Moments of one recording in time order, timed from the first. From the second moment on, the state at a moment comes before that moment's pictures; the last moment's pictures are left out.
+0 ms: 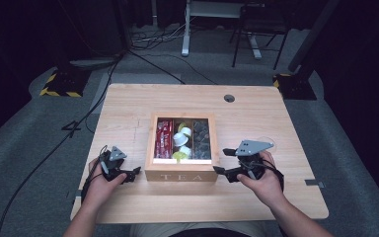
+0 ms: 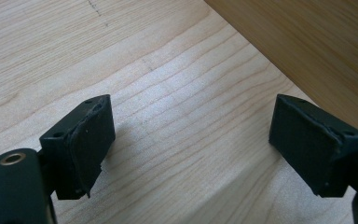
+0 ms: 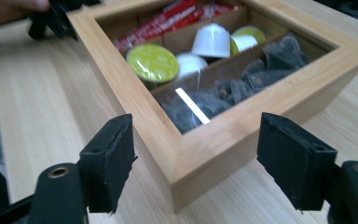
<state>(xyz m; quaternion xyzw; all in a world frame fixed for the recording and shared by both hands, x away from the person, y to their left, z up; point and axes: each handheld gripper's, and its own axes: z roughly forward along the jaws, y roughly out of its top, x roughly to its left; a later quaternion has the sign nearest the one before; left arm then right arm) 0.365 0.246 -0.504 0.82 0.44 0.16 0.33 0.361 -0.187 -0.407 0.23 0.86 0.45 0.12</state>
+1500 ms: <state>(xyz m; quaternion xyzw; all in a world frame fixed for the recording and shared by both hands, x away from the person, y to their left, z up) 0.366 0.255 -0.504 0.83 0.42 0.16 0.34 0.390 -0.411 -0.435 0.41 0.81 0.38 0.16</state>
